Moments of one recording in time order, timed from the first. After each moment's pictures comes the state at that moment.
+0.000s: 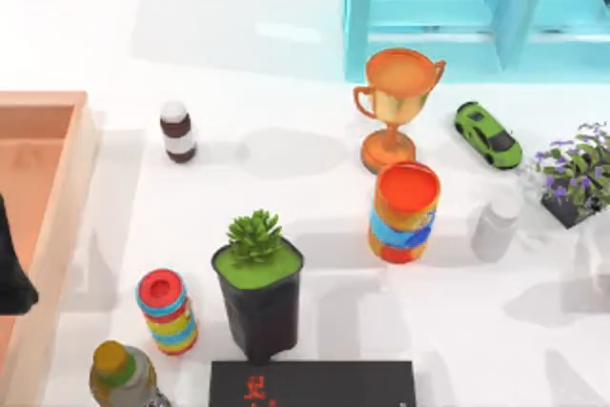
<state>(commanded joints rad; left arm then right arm) 0.00 0.00 0.00 0.00 0.00 0.00 0.00 0.00 0.00 0.00 0.00 0.00</state>
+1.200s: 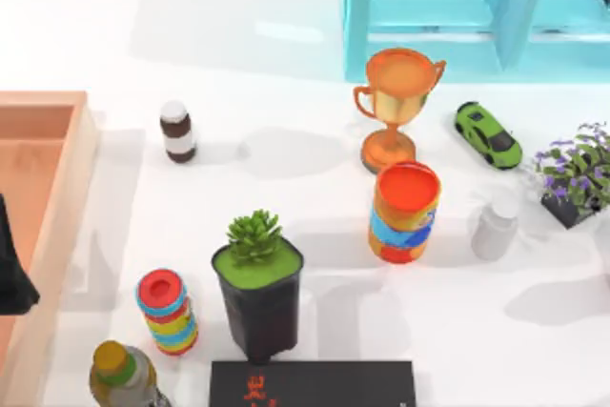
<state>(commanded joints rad) 0.00 0.00 0.00 0.00 0.00 0.00 -0.53 0.77 0.78 -0.69 0.08 -1.45</state>
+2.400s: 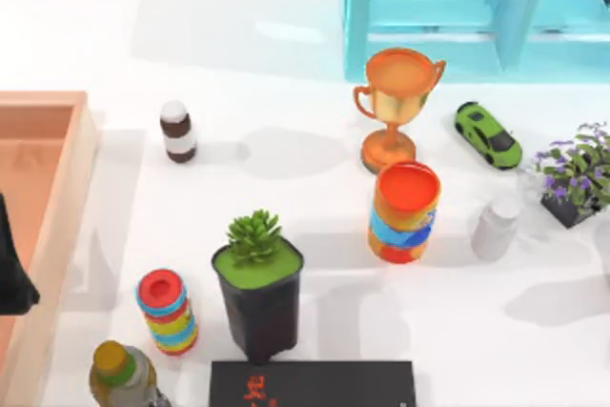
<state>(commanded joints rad) 0.00 0.00 0.00 0.00 0.00 0.00 -0.88 1.43 1.10 -1.24 0.00 -2.45</state>
